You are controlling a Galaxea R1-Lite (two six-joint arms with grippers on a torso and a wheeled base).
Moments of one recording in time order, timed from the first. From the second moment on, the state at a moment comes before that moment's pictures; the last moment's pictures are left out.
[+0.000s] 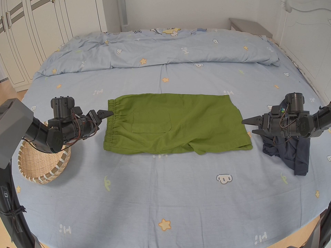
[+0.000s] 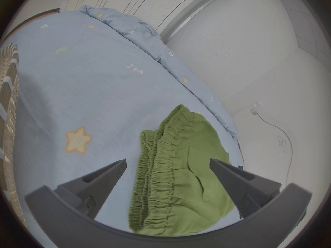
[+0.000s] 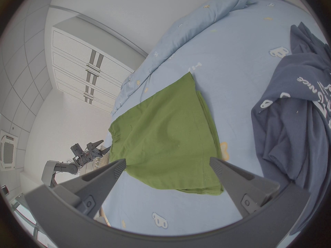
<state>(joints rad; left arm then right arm) -0.03 2.15 -1.15 -0.64 -0.37 -0.65 -0.04 2.06 -1.19 -0.25 0.73 0.32</state>
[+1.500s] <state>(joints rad) -0.15 2.22 -1.15 -0.60 -0.31 -0.66 -0.06 2.02 -1.18 -0.26 0.74 0.32</state>
